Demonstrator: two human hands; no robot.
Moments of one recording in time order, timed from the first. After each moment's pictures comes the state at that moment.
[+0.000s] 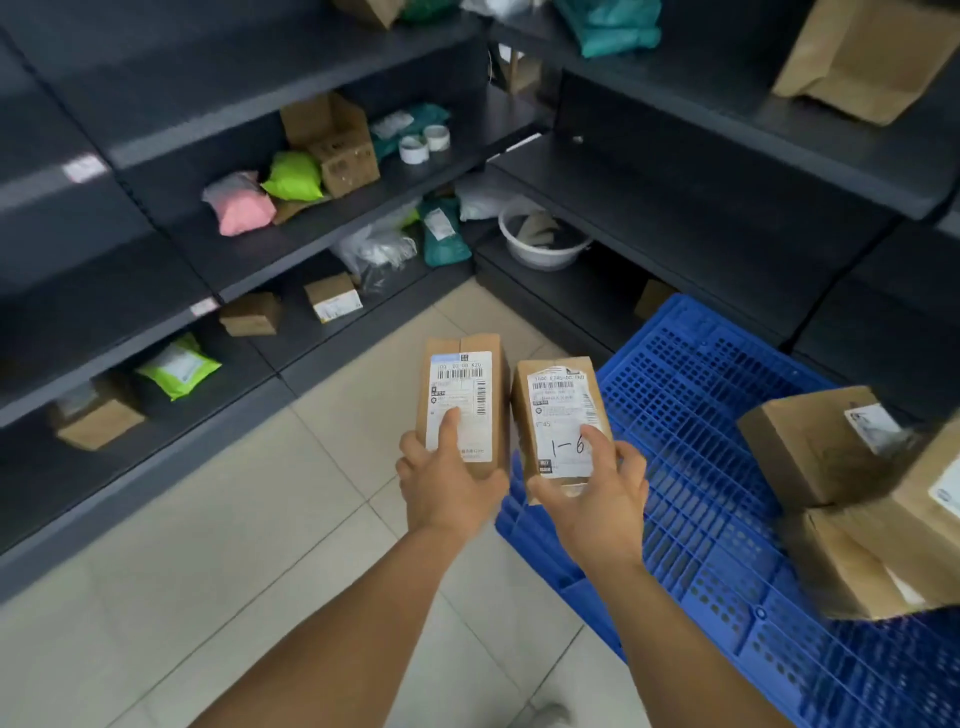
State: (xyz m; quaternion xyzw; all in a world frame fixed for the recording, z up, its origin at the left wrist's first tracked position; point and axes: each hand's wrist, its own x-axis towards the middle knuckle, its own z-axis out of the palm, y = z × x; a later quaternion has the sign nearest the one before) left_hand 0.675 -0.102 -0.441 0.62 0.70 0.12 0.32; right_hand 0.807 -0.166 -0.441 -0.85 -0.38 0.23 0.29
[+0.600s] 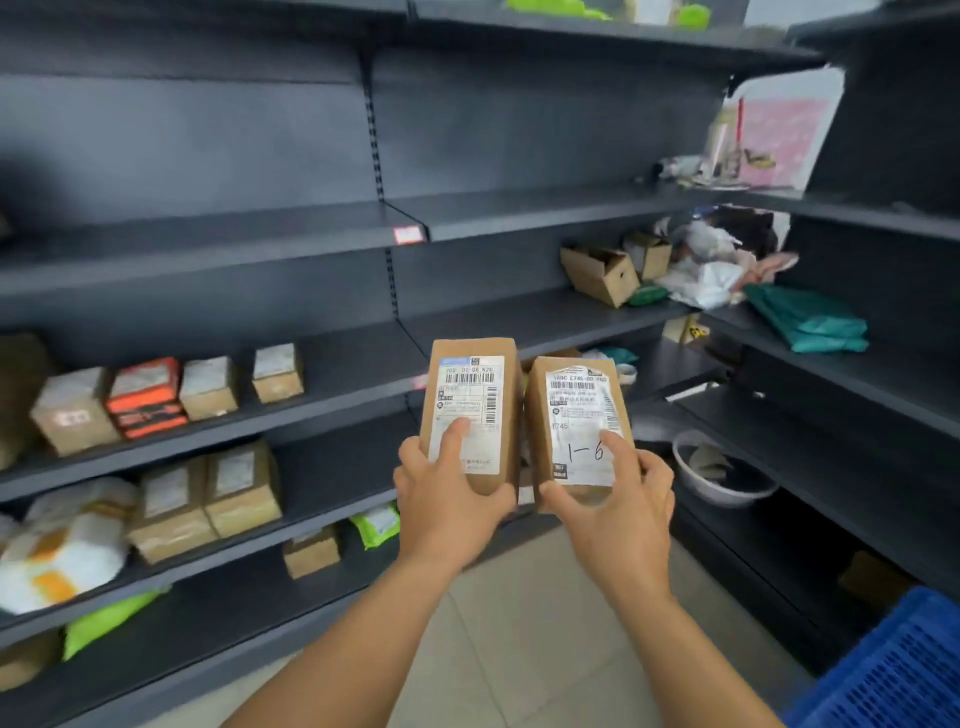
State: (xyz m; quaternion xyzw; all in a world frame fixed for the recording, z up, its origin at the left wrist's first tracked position) left_hand 0.375 -0.002 -0.224 0.59 0.71 0.35 0.18; right_hand 0.530 -0.019 -0.232 -0.69 -0.54 0.15 0.45
